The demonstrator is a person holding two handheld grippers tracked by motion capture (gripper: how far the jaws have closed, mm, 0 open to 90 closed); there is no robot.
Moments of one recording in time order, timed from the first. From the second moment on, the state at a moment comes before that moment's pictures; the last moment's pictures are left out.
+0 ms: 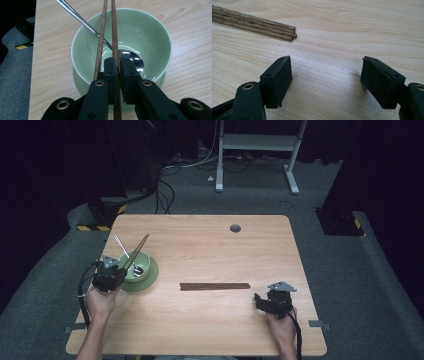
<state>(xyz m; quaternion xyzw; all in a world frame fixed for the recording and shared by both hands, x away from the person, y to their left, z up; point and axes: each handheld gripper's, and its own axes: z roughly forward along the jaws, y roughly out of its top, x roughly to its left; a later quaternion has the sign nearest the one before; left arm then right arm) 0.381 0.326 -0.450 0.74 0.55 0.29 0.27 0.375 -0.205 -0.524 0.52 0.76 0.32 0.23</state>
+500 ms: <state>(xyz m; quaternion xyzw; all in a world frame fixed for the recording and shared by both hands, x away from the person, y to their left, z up) 0.379 0.329 -0.450 0.73 0.55 0.29 0.26 0.375 -0.205 -0.524 0.52 0.76 0.32 0.23</state>
